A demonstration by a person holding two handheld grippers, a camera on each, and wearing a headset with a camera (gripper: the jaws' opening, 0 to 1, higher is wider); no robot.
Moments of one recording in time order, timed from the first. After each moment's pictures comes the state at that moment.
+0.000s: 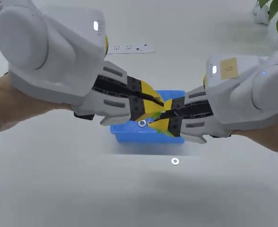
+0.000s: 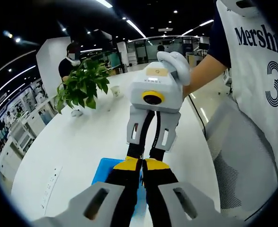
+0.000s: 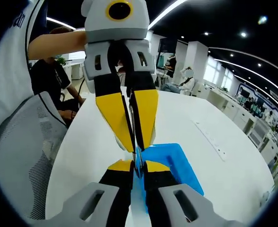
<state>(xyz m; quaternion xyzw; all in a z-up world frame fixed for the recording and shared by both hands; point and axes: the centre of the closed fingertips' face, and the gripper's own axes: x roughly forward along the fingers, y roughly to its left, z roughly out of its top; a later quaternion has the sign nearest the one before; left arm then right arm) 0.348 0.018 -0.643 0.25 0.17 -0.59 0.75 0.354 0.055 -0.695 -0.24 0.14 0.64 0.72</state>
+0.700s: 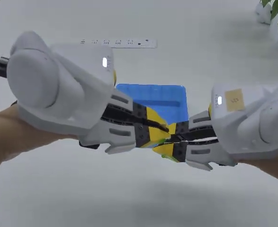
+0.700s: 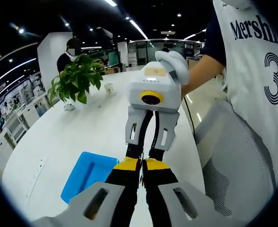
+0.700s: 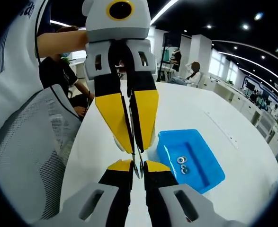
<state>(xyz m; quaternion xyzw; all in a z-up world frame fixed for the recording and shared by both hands) 0.310 0.001 -0.668 0.22 0.19 -0.60 0.75 0.313 0.041 -0.724 -0.23 0.18 0.65 0.70</state>
